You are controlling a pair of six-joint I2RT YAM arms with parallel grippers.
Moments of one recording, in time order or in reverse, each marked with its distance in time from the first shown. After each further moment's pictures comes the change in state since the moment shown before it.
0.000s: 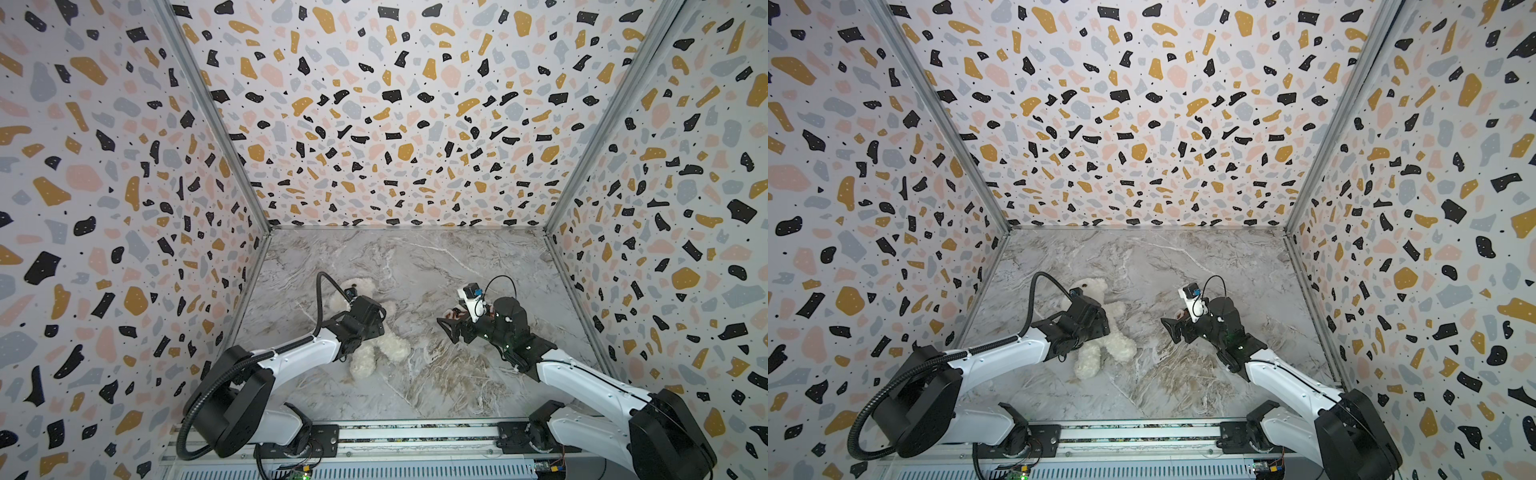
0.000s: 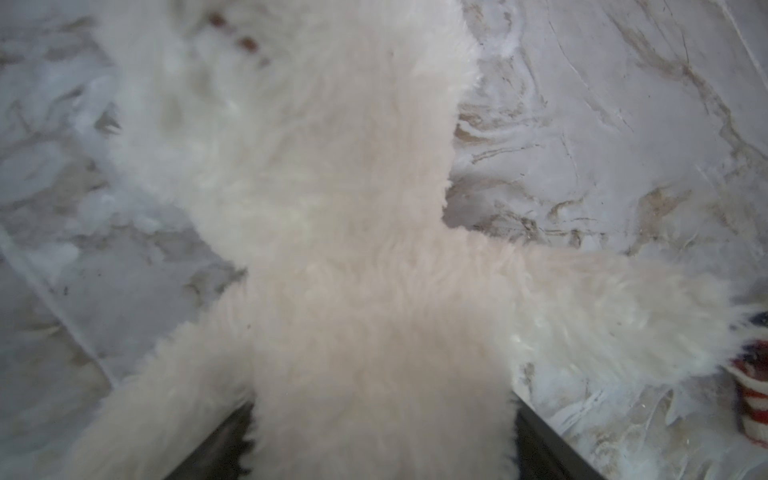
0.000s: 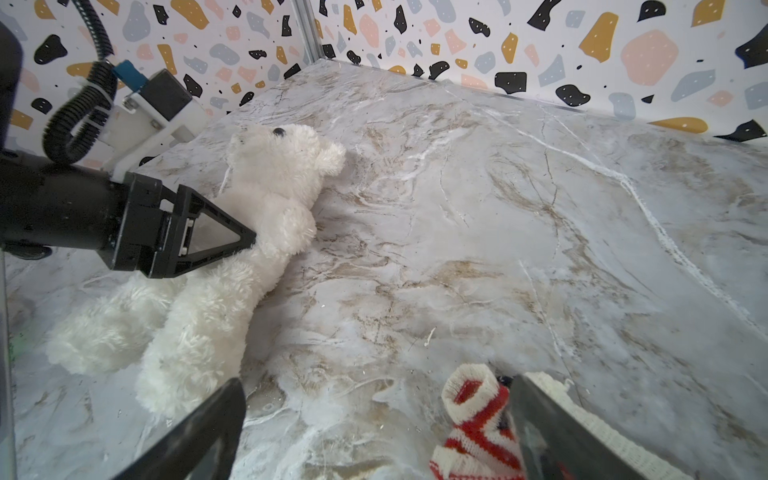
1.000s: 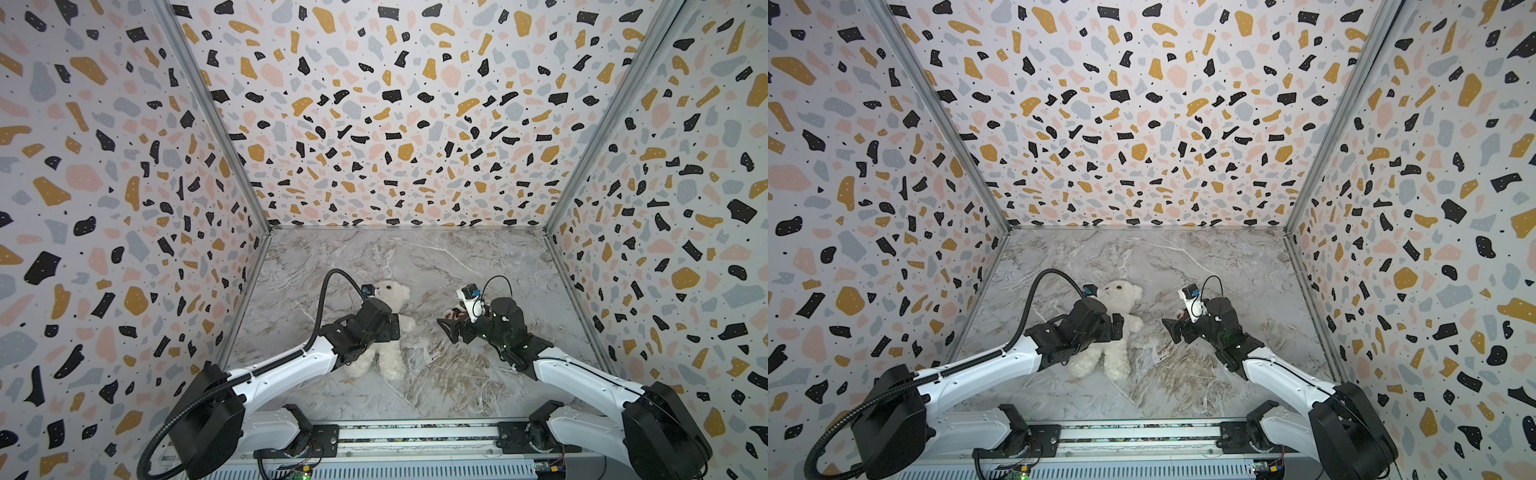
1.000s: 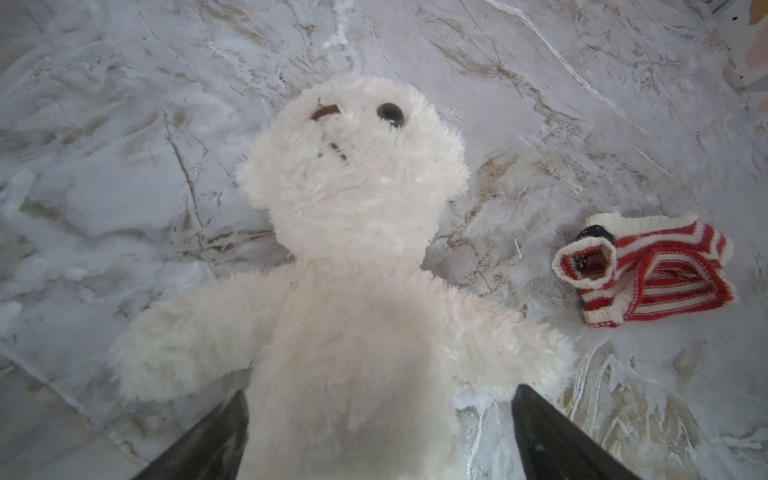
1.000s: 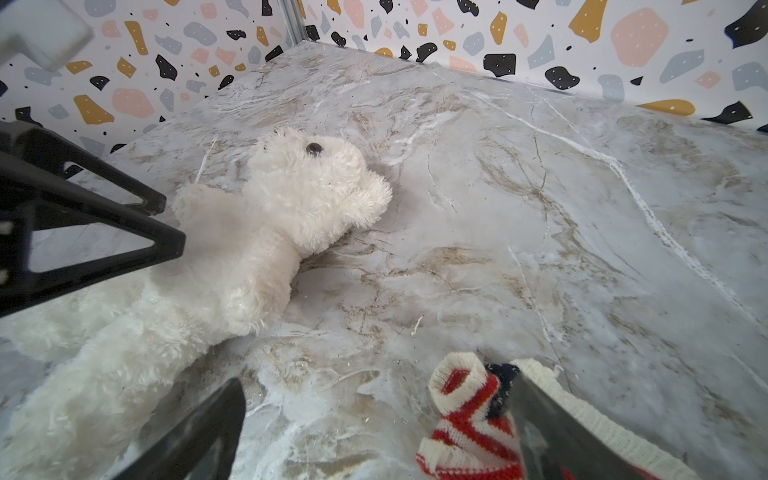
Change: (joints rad) left arm -0.132 -0.132 0.033 -0.045 -0.007 0.026; right arm 0.000 0.040 -0.005 0.011 0.031 -0.001
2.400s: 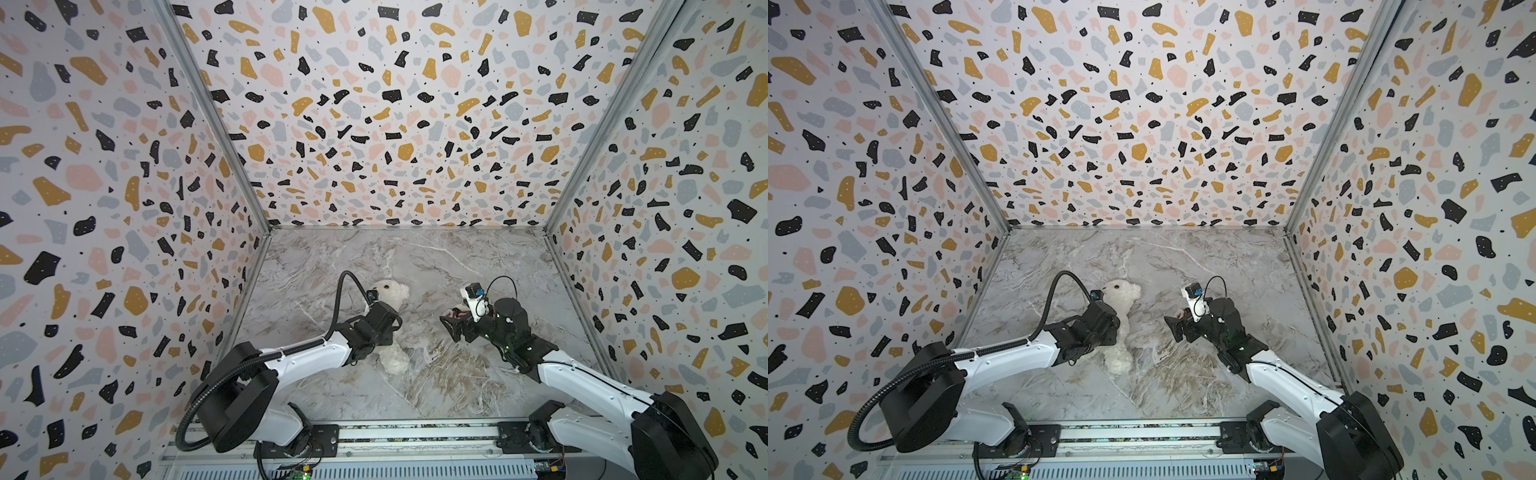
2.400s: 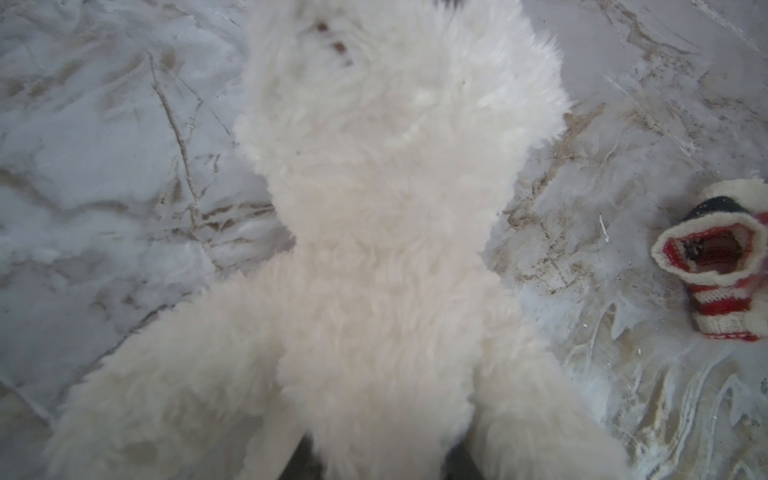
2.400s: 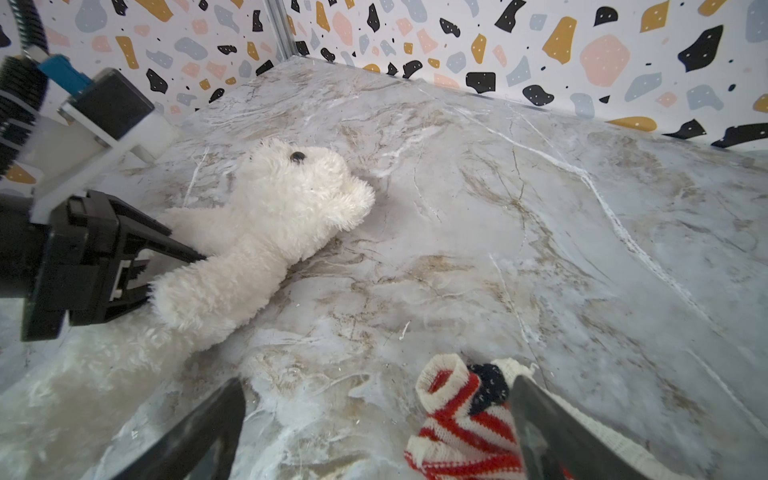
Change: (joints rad) left arm 0.000 0.127 -0.018 0.055 -0.031 0.029; right arm 0.000 -0.063 -0.002 -0.035 0.045 0.005
